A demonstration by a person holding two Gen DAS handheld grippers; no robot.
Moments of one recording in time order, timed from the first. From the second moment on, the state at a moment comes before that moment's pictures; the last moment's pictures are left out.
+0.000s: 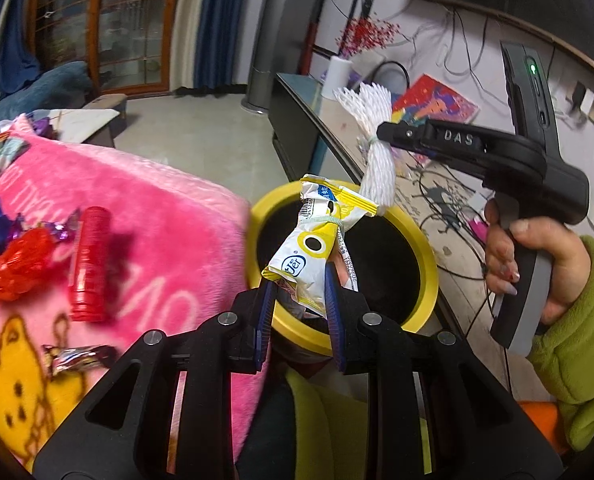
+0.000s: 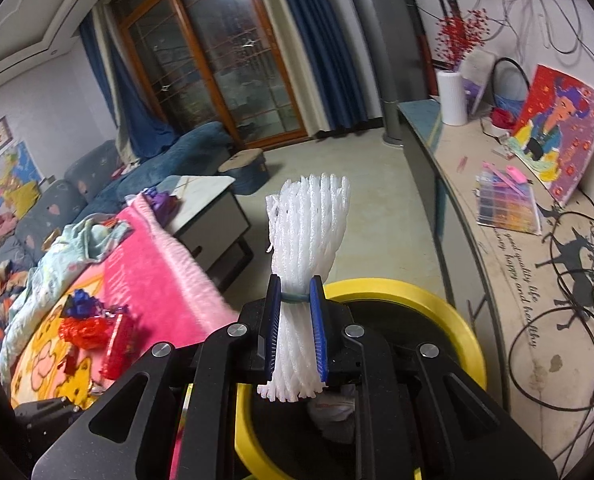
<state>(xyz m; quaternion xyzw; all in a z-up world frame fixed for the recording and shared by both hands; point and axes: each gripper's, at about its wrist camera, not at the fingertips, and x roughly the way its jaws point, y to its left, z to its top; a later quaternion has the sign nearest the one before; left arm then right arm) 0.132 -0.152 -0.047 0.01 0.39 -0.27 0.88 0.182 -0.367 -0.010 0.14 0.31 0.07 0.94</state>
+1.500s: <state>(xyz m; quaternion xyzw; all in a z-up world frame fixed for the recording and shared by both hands) 0.155 -0.166 -0.044 -0.01 0.35 -0.23 0.91 0.172 -0.388 -0.021 0.13 0.31 0.02 0.94</state>
